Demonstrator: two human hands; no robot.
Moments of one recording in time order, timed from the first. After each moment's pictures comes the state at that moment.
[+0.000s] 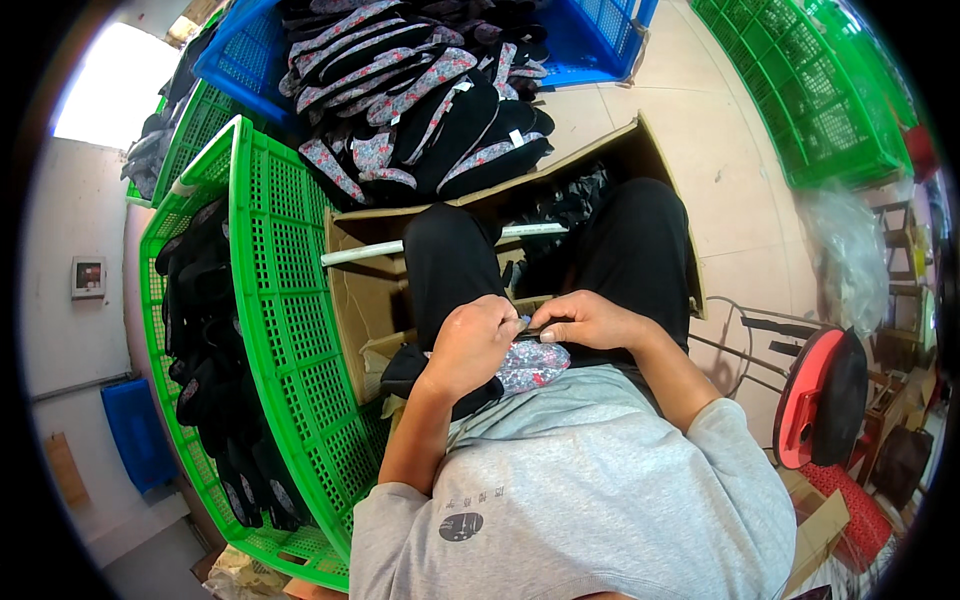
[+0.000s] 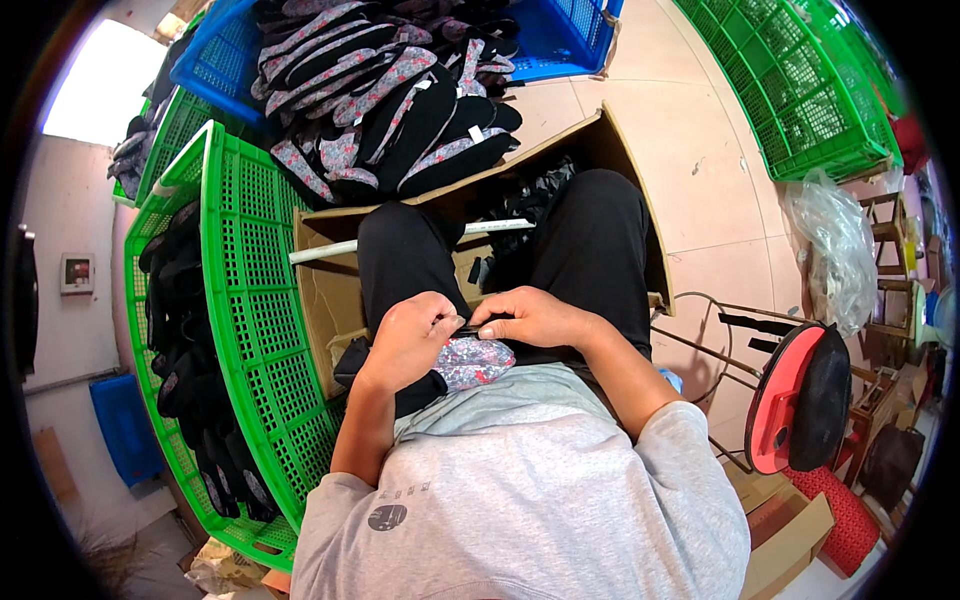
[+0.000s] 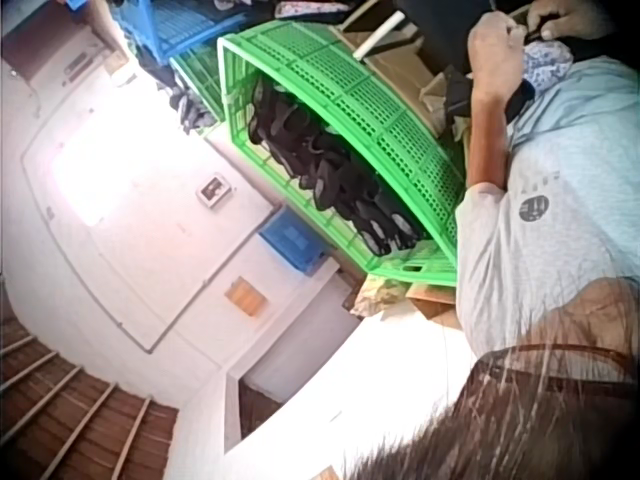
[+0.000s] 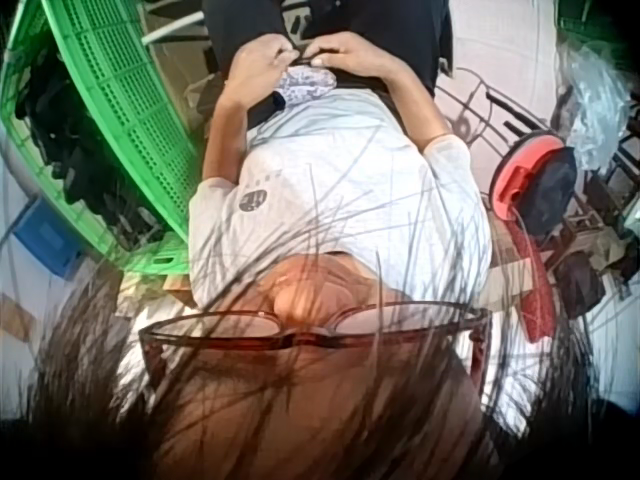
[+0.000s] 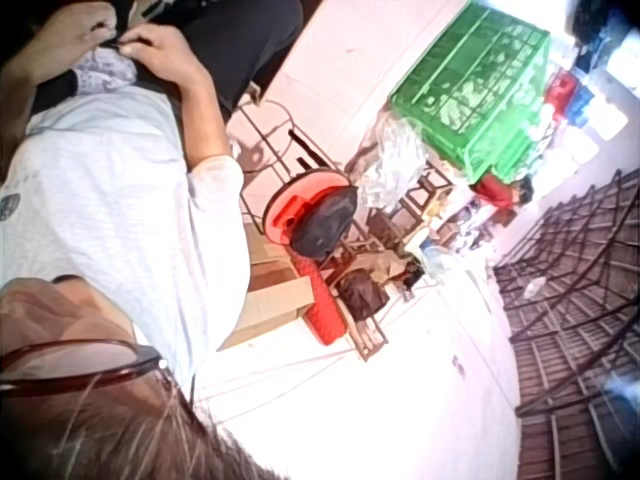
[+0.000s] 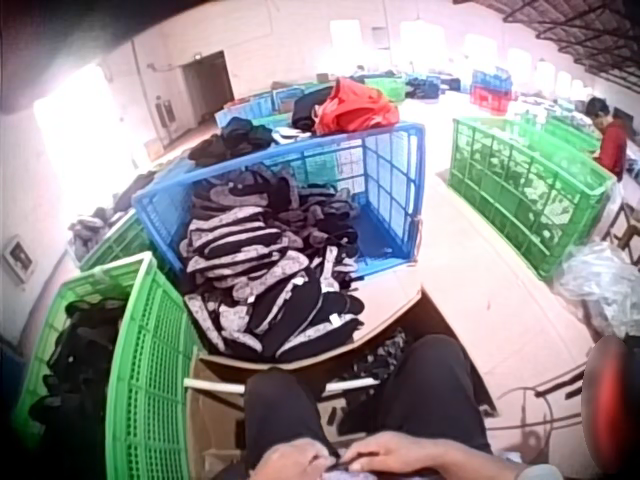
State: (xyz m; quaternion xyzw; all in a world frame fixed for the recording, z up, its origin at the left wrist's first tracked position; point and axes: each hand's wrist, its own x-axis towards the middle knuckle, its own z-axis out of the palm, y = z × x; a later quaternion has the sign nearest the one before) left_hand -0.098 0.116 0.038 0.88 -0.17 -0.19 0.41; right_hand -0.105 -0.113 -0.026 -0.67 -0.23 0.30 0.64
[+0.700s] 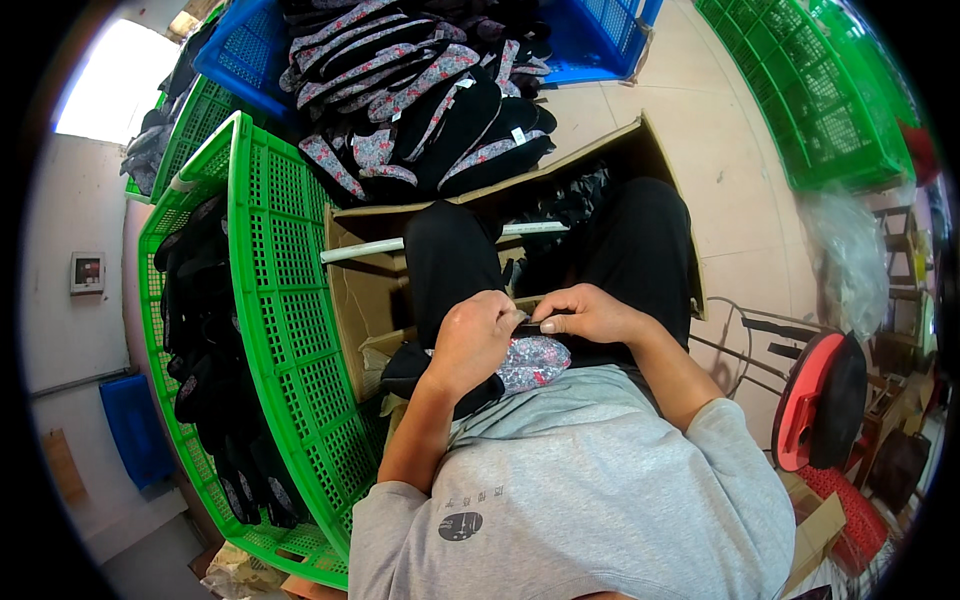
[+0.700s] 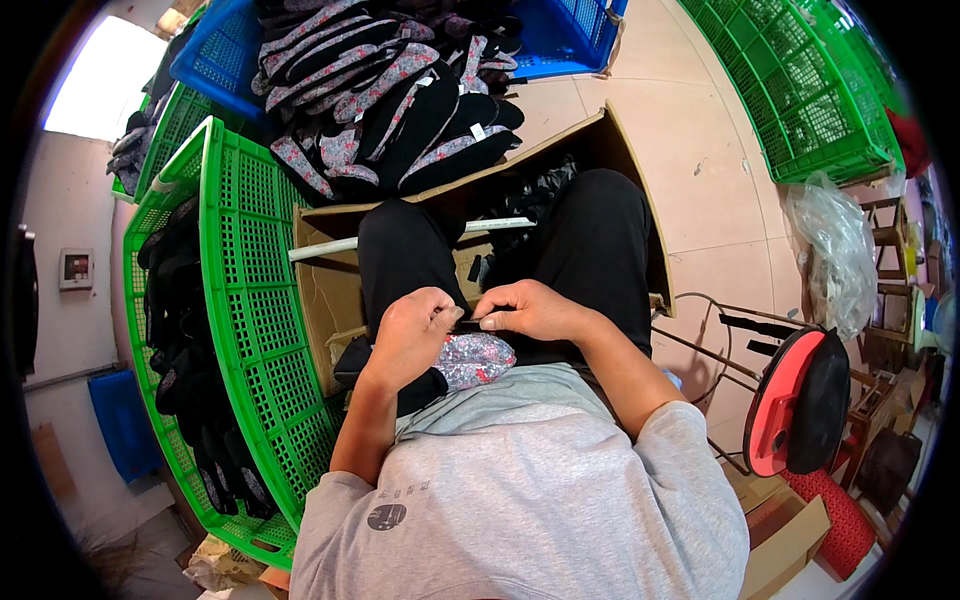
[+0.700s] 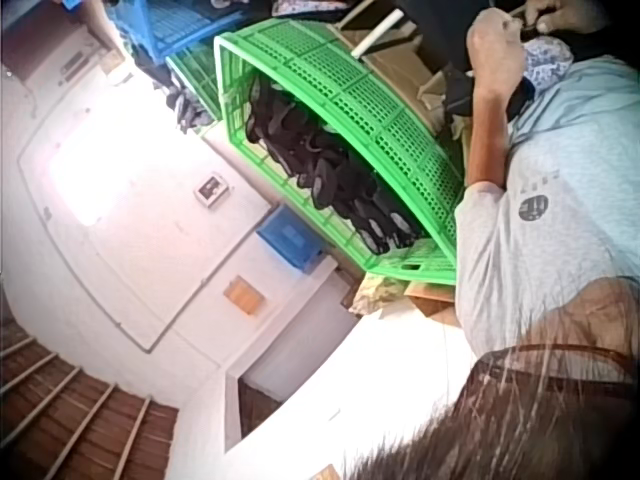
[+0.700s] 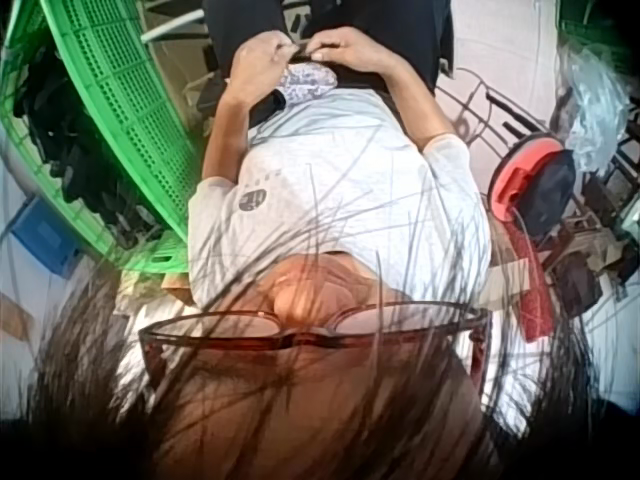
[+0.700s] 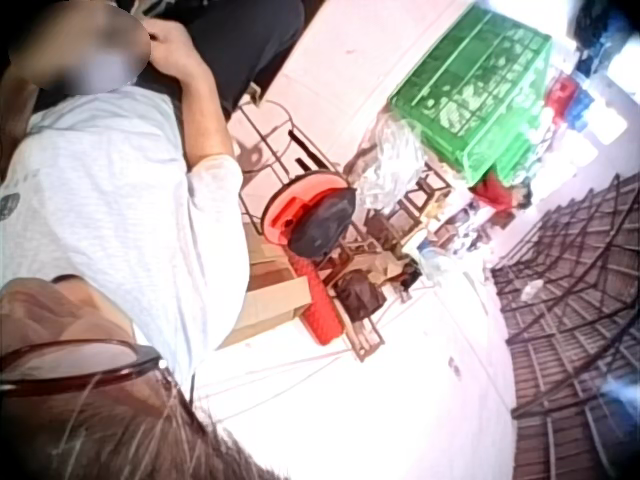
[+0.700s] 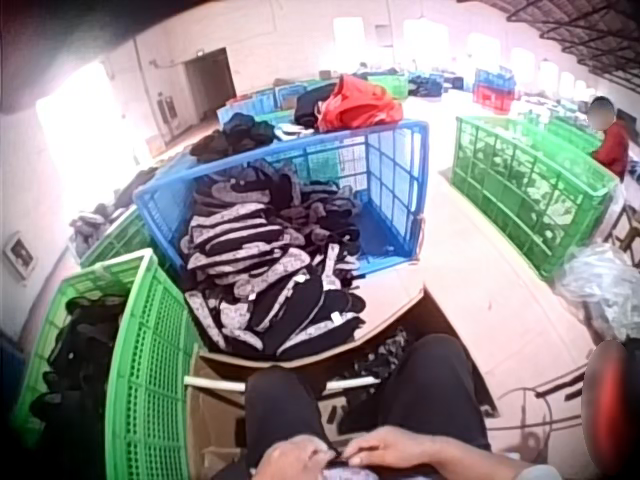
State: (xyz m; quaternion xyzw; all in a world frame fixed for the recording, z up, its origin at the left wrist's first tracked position) left_hand -0.097 0.114 0.029 0.89 -0.13 -0.18 0.41; right_hand -0.100 -0.112 -0.030 -0.64 -0.15 0.34 0.67
